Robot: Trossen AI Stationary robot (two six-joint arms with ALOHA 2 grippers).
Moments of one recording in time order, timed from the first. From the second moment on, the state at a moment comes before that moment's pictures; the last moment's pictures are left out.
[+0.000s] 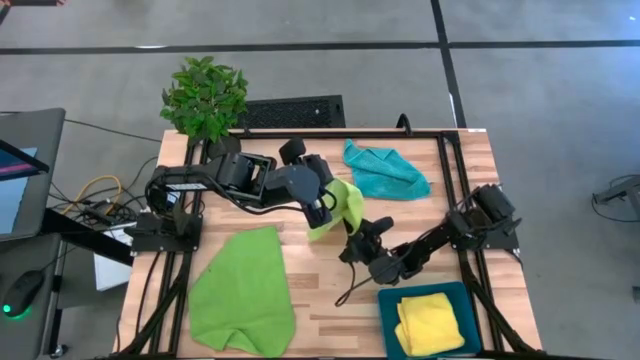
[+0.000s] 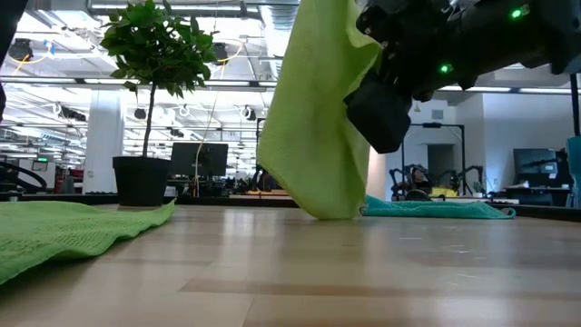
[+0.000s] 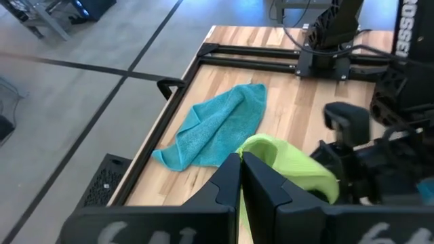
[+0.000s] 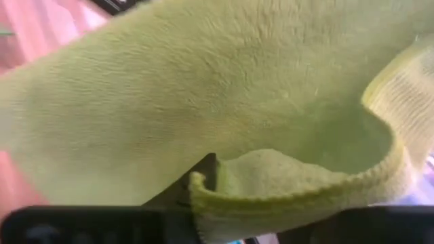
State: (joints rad) left arm -0.17 1.88 2.36 -1.21 -0.58 -0.21; right arm 0.50 1.89 0.79 0.87 1.44 -0.74
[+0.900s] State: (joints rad) left arm -0.17 1.88 2.36 -1.27 -0.58 -0.23; right arm 0.70 1.89 0.79 1.00 1.52 -0.85
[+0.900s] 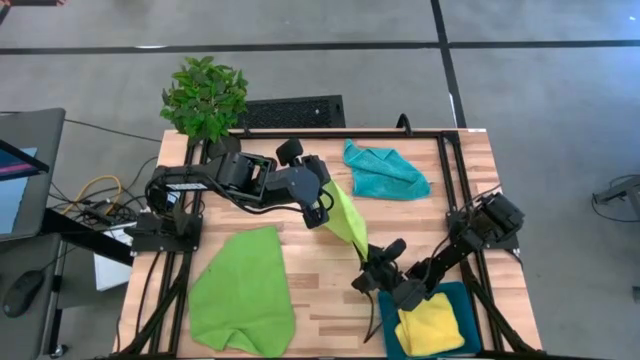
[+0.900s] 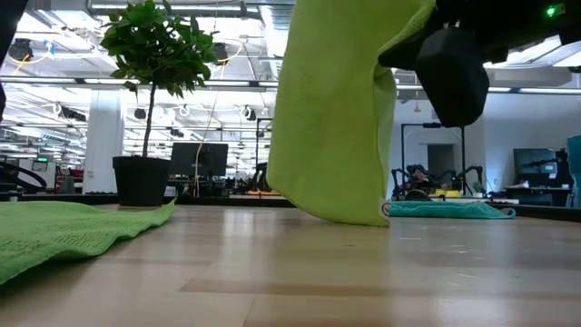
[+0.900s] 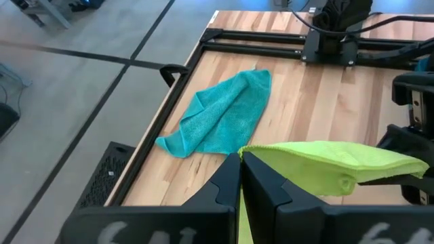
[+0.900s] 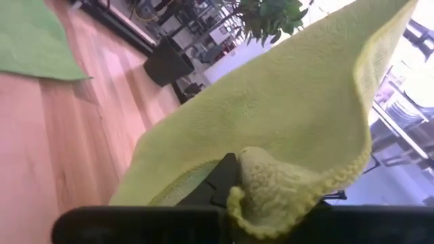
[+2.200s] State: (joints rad) left arm -0.21 1.88 2.36 -1.42 -0.54 -0.28; right arm 0.73 1.89 0.88 1.23 1.57 -0.57
